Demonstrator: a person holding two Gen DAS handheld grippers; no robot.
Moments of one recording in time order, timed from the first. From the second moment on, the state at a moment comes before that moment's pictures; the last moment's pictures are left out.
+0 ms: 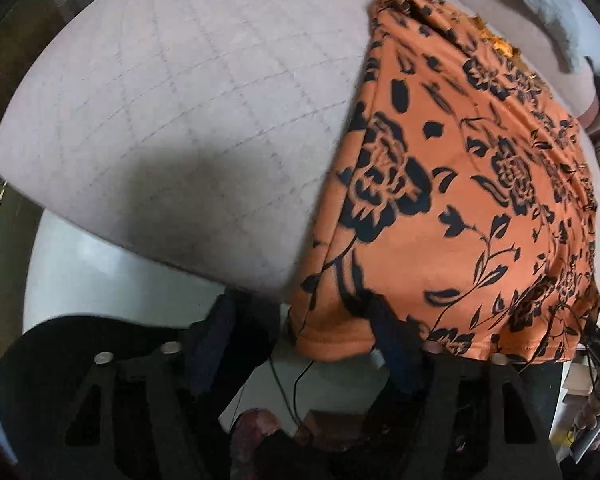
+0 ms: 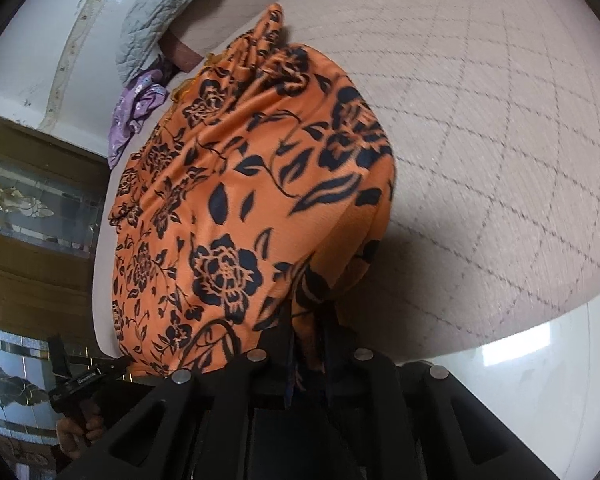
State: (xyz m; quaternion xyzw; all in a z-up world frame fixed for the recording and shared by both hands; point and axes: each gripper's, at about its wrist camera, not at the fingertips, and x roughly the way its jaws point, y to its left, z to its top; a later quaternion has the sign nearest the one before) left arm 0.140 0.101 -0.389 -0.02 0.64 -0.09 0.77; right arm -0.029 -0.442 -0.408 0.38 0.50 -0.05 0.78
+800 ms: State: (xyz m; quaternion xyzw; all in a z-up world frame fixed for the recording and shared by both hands) left arm 0.141 0.088 -0.372 -0.03 0.61 -0.17 0.77; right arm -0.035 -0.448 -0.403 0.39 0.47 -0.05 0.79
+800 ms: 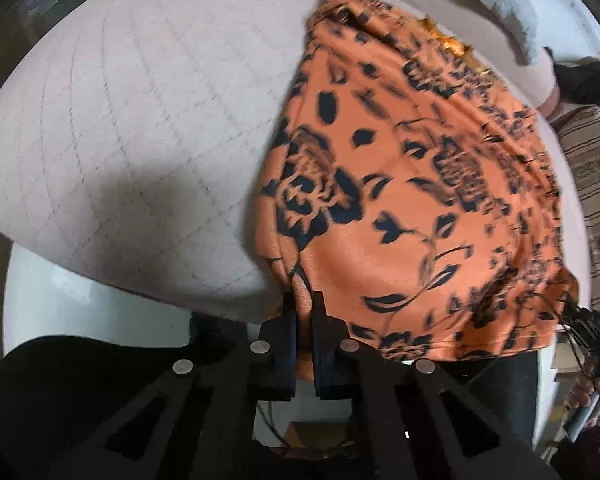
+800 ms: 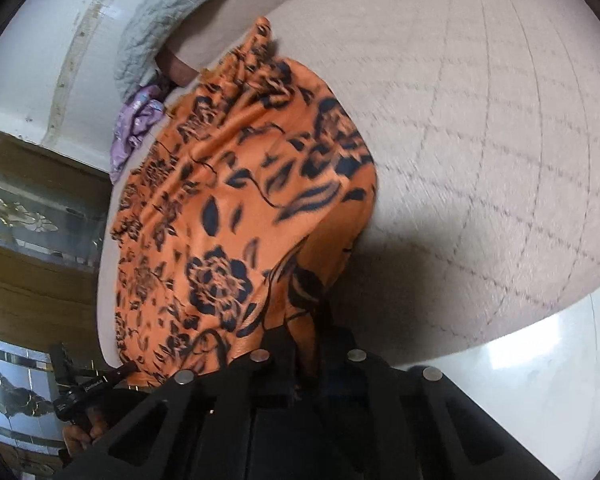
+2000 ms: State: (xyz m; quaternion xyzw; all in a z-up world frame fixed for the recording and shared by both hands) left arm 0.424 0.036 -0.299 -0.22 0.42 -0.11 0.87; right arm 0.194 -0.609 -0.361 0.50 0.22 -0.14 0.82
